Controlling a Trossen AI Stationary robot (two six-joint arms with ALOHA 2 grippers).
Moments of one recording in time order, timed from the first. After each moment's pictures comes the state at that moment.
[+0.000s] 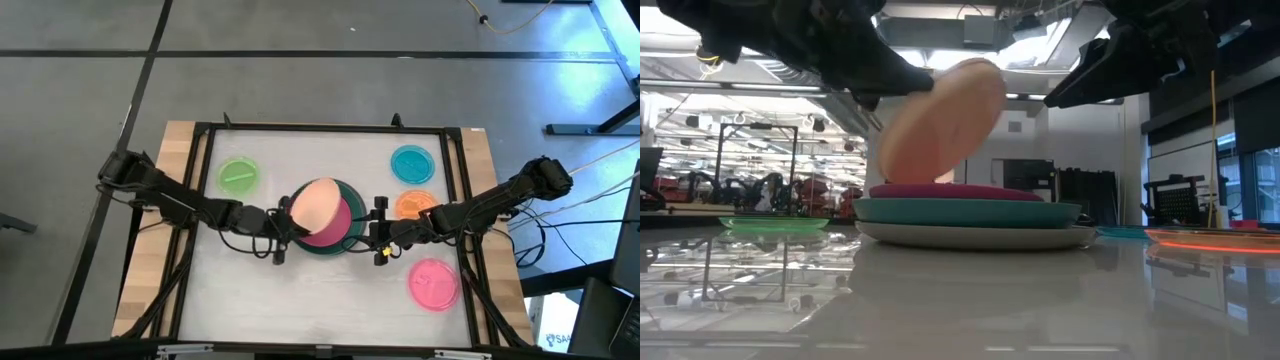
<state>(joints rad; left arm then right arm) -0.24 1.43 0.58 0.53 -0.24 -0.09 0.36 1.32 0.69 0.05 0.44 -0.08</state>
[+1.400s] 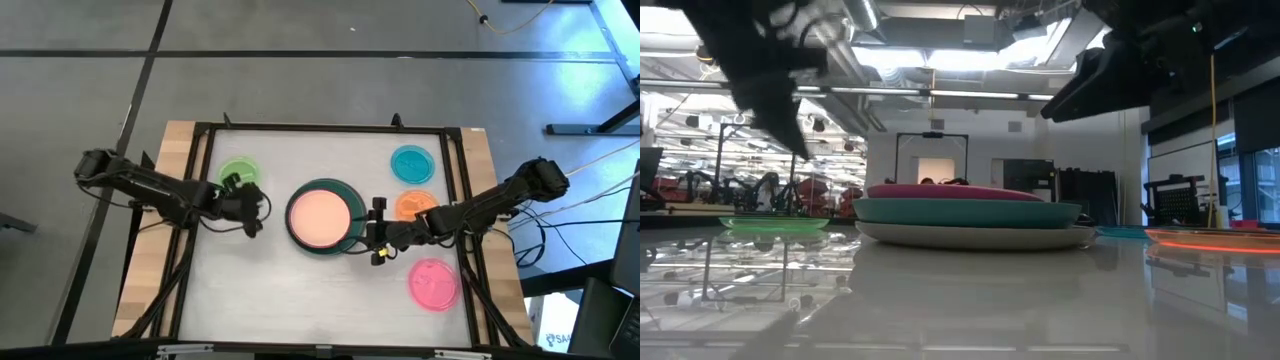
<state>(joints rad) -0.17 1.13 0.69 -0.73 -0.54 -0.55 0.36 1.36 0.69 0.07 0.46 -0.08</state>
